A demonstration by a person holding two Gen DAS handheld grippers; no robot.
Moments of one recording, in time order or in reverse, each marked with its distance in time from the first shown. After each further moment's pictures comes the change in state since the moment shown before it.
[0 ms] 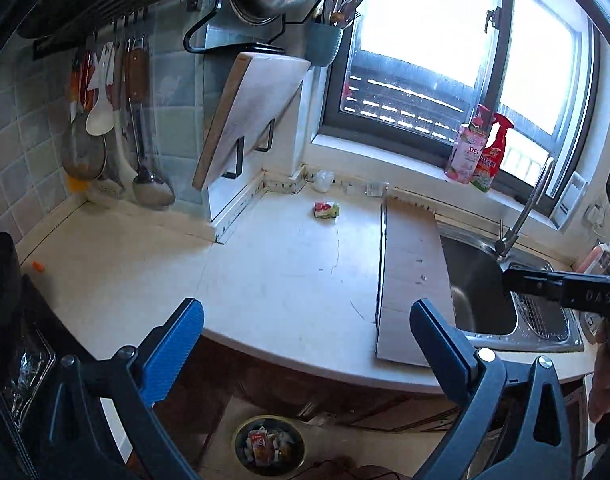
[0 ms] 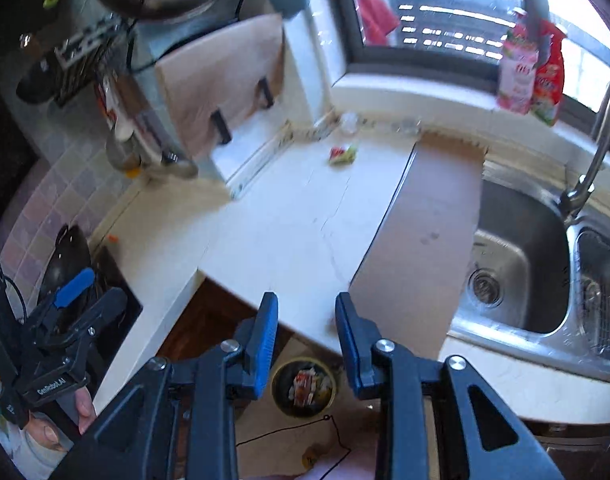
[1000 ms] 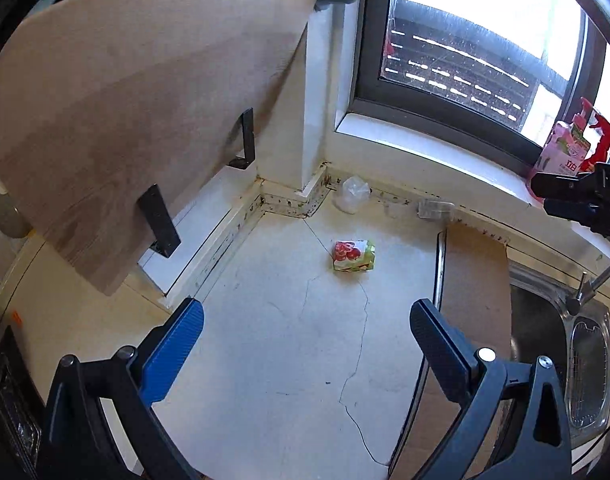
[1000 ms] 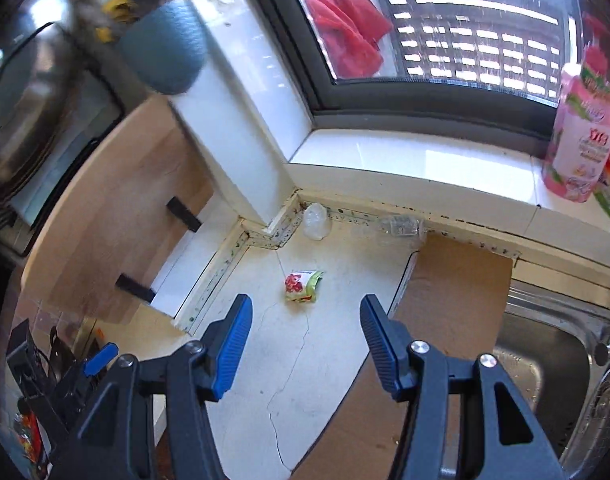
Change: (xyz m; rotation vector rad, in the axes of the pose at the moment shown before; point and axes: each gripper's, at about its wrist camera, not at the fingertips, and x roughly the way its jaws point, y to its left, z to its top) left arm 0.272 -0.049 0.145 -0.018 0.189 0.166; right arm 0.188 -0.140 0.256 0.112 0.050 0.123
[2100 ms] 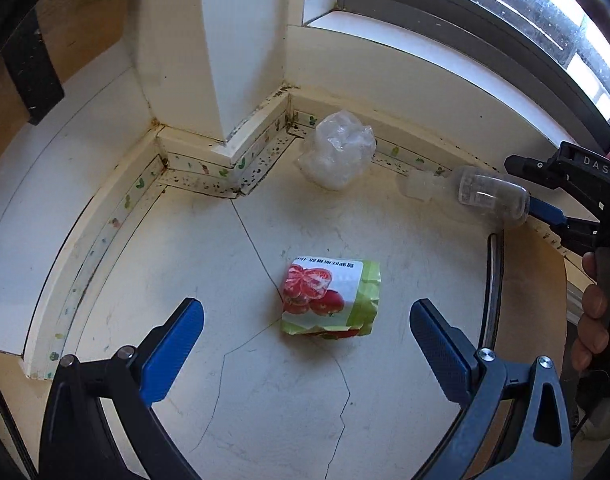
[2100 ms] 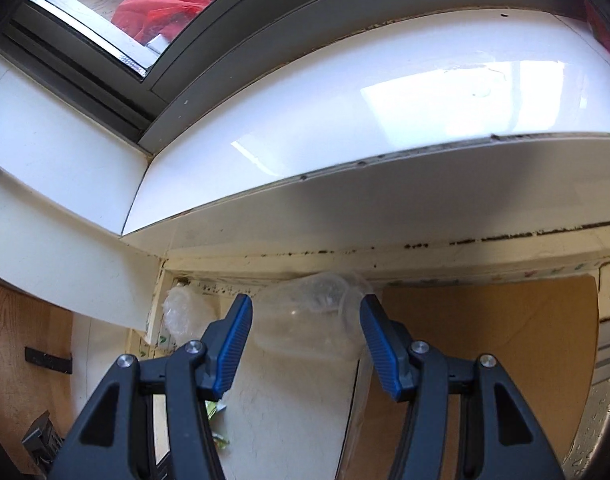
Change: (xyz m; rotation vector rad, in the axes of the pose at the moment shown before) left arm 0.237 -0.053 0.038 -0.022 0.213 -0.042; right arm 0.205 -0.151 0.057 0.356 -0.028 -0.008
